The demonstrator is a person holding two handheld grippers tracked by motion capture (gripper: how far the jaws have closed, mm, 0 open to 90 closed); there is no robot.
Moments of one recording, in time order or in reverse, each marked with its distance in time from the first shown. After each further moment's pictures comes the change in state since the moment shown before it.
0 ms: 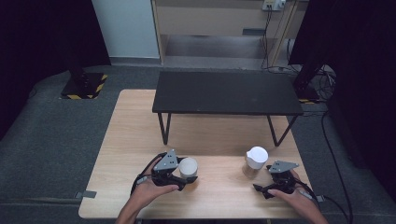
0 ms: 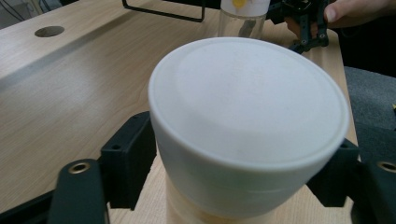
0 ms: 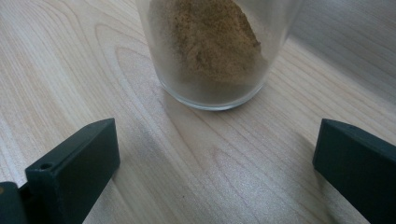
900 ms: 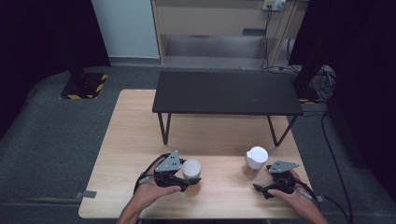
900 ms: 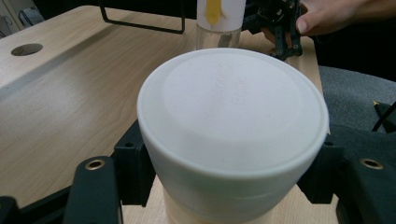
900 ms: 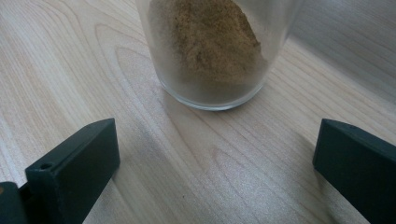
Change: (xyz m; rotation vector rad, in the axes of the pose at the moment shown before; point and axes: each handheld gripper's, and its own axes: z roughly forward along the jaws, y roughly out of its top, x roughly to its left) left arm 0.000 0.008 0.000 -0.028 -0.052 0.030; right arm 0.000 0.000 0.000 -0.001 0.000 -0.001
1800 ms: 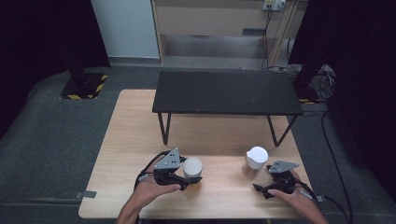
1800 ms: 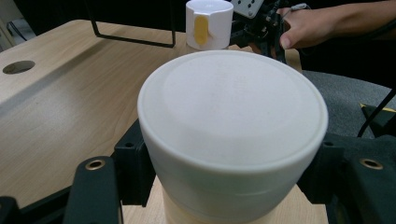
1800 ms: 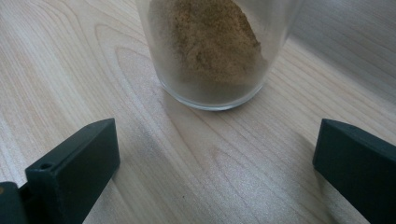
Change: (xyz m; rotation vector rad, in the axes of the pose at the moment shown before) left arm 0.004 0.014 -0.004 -0.018 -0.037 0.018; right arm 0.000 0.000 0.000 0.000 0.000 0.000
